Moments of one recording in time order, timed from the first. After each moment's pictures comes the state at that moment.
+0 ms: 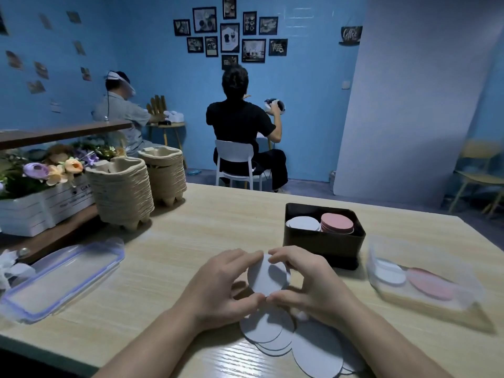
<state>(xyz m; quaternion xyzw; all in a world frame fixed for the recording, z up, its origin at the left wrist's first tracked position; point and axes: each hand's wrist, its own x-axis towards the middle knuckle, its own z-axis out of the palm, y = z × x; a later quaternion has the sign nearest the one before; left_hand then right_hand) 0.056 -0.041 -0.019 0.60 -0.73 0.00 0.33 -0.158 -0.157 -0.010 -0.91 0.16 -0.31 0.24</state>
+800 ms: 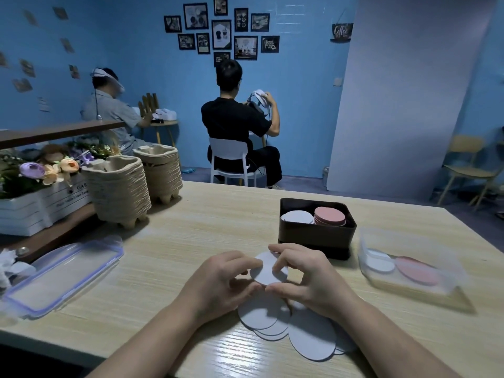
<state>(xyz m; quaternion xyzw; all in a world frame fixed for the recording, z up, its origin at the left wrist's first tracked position) 0.056 -0.040 -0.026 0.54 -0.76 0.03 0.35 -0.167 -0.150 -0.016 -0.89 0.17 -0.33 0.25</state>
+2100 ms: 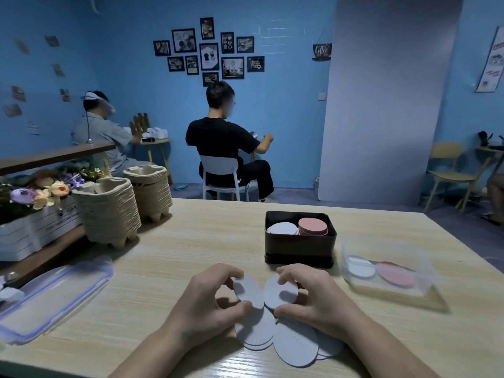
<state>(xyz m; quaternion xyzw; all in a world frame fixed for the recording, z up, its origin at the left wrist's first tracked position) 0.033 -0.021 -0.018 0.56 -0.69 -0.05 0.46 -0.209 -0.145 -0.018 -0.90 0.25 -0.29 0.22</state>
